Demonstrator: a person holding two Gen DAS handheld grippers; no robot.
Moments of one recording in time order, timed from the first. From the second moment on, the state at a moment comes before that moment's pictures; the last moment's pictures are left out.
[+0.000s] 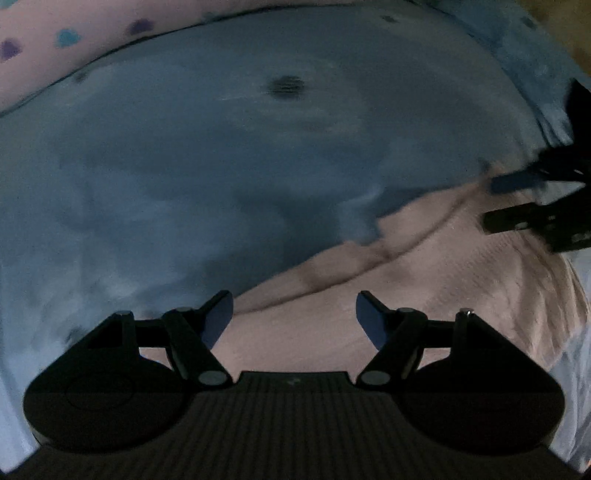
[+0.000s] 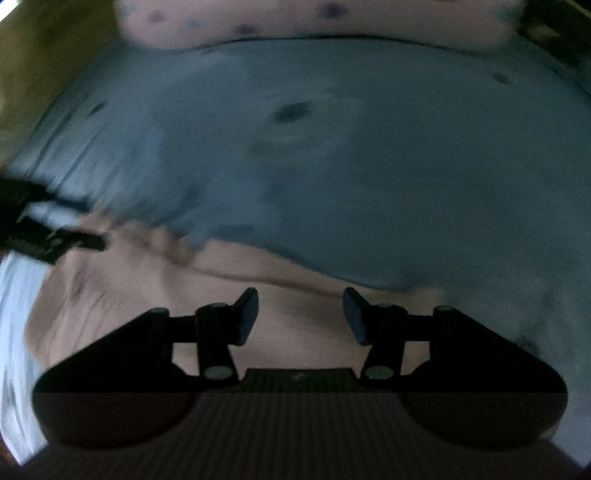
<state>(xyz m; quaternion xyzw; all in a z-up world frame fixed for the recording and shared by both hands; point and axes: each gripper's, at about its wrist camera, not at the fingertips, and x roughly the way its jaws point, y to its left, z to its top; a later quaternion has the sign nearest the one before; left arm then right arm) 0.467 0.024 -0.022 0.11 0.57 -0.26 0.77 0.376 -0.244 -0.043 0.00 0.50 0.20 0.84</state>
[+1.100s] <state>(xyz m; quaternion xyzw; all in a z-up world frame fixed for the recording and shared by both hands) 0.469 0.031 -0.027 0.07 0.54 -0.27 0.80 0.388 -0.193 -0.041 -0.08 0.44 0.31 0.84</state>
